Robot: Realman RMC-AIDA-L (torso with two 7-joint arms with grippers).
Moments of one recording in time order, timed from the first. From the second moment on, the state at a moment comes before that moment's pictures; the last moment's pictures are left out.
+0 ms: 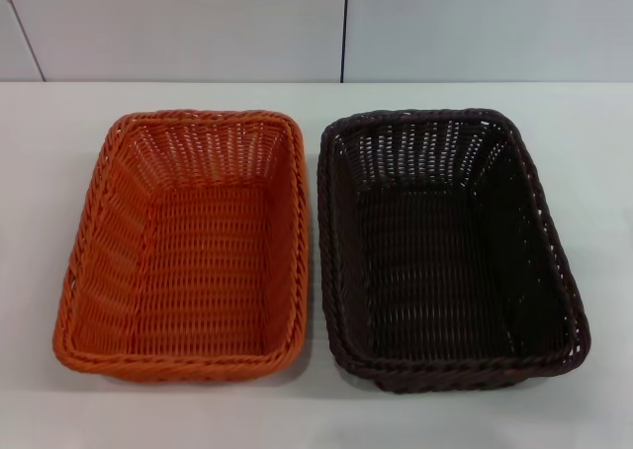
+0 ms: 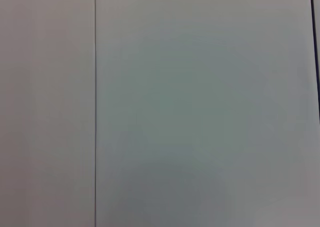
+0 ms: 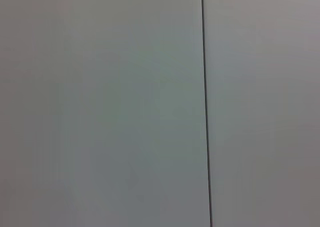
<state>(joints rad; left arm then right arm) -0.20 -2.07 -1.40 -0.27 2.40 1.20 0.04 0.18 2.09 -2.21 -0.55 -2.16 1.39 2.87</state>
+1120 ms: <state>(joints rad) 0.02 -1.93 -1.63 -1.42 2.71 -0.16 0.07 0.20 2.08 -2.21 -0.56 -2.16 1.37 2.87</state>
